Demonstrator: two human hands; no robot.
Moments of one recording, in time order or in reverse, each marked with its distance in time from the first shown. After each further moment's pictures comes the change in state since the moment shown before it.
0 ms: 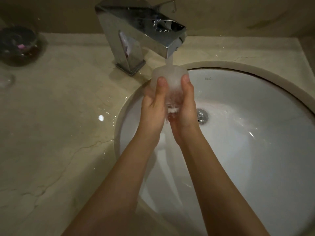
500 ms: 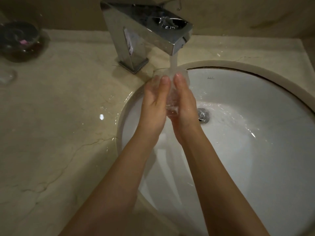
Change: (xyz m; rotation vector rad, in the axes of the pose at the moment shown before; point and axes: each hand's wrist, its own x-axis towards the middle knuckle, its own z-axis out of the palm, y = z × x) left_hand -0.002 0.006 -0.006 0.100 0.008 -0.009; right_hand 0.002 0.004 0.004 -0.168 0.066 -0.022
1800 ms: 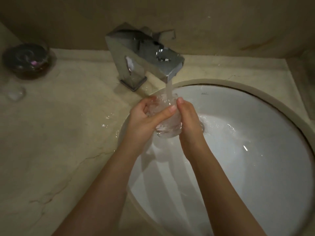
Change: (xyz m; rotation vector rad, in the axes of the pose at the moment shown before) left_hand 0.005 0.016 -0.020 0.071 -0.052 -0.103; right_hand -0.011 -0.019 -0.017 -0.182 0.002 0.009
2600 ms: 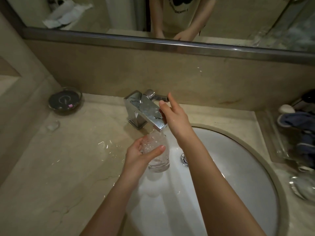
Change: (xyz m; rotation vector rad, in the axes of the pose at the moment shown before) left_hand -0.032 0.033 -0.002 -0.007 0.128 -0.075; right_hand 0.023 -0.121 0.032 -0.389 -0.148 -0.189
